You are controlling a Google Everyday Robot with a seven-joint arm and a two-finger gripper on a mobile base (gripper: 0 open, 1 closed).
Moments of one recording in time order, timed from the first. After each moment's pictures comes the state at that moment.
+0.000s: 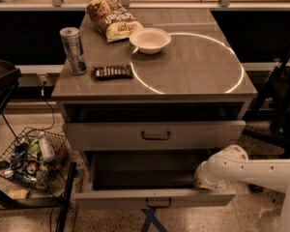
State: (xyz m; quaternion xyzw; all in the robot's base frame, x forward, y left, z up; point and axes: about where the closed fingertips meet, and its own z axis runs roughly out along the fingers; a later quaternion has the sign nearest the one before) arm 0.519 -0.242 0.385 -0.74 0.66 -0.04 0.12
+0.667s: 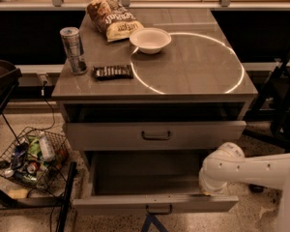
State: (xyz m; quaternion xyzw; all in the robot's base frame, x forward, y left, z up) arm 0.472 -0.255 0.398 -0.77 0.64 -0.03 0.03
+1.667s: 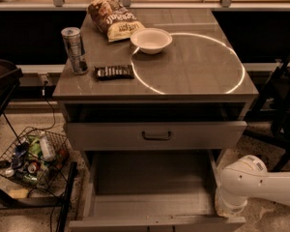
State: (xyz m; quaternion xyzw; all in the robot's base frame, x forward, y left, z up) arm 0.389 -0.296 0.419 -0.74 0.67 0.00 -0.03
